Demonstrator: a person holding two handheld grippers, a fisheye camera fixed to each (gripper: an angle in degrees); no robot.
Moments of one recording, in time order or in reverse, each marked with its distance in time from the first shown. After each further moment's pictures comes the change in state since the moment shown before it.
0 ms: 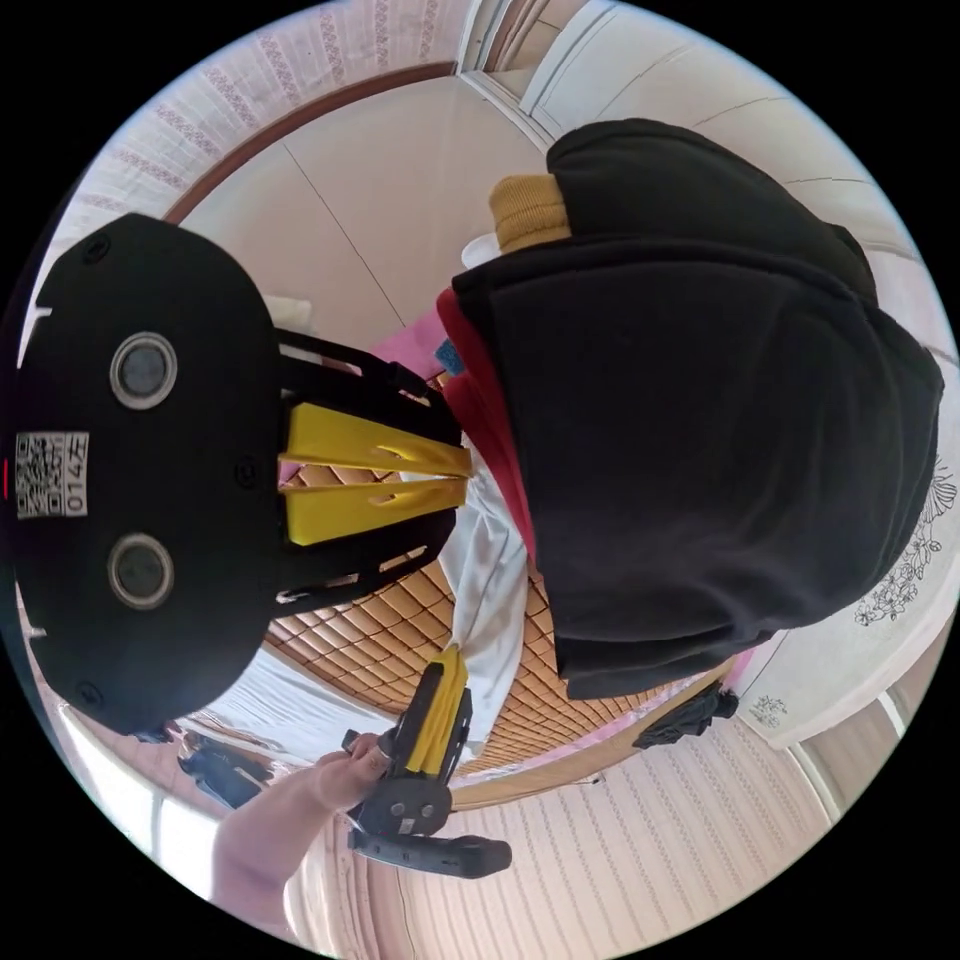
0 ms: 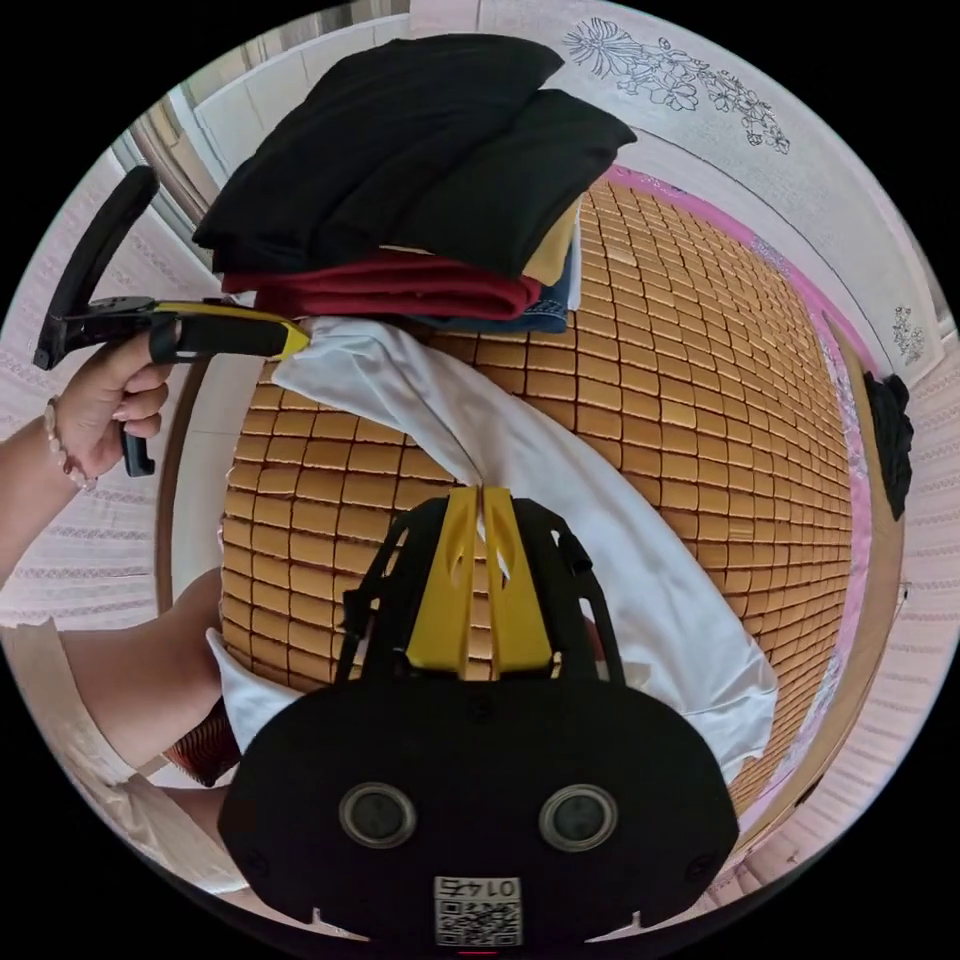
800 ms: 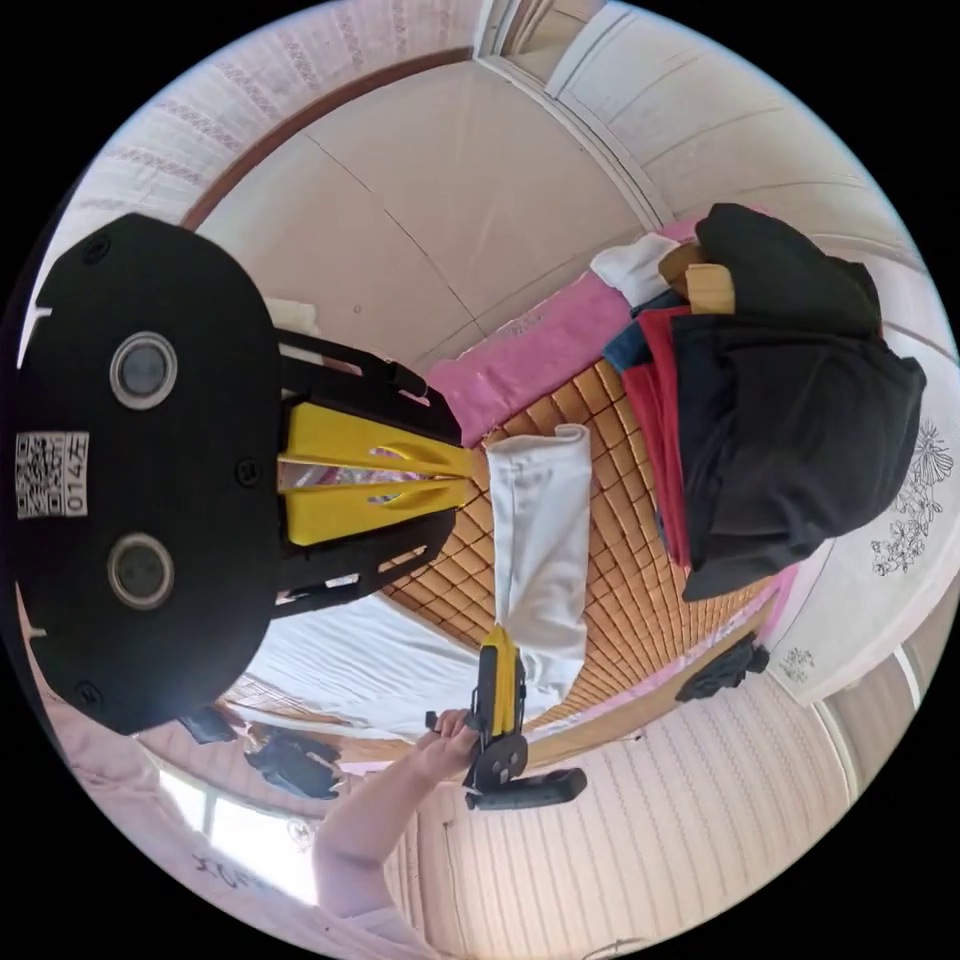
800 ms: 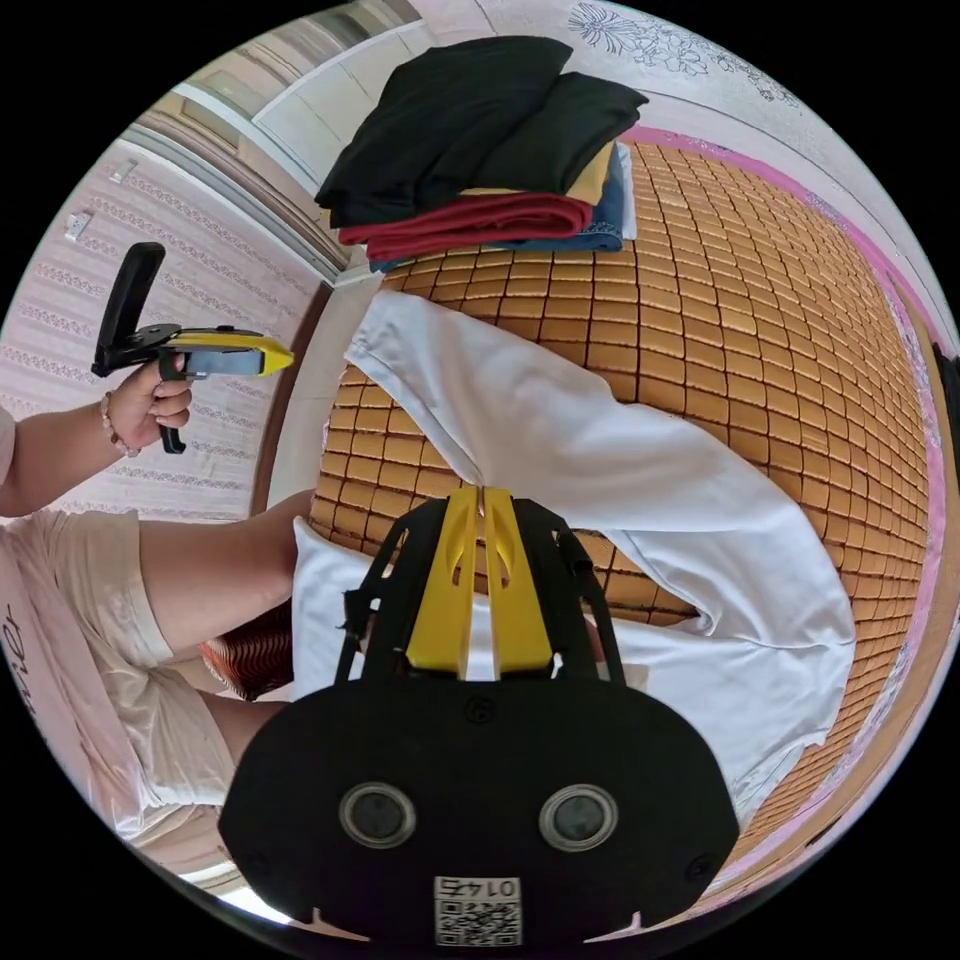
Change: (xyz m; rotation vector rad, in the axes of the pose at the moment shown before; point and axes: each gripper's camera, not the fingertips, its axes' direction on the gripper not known) left arm 0.010 0.095 -0.018 -0.065 0.040 0.079; right arm 0.021 0.105 0.007 -0.054 -0.259 -0.060
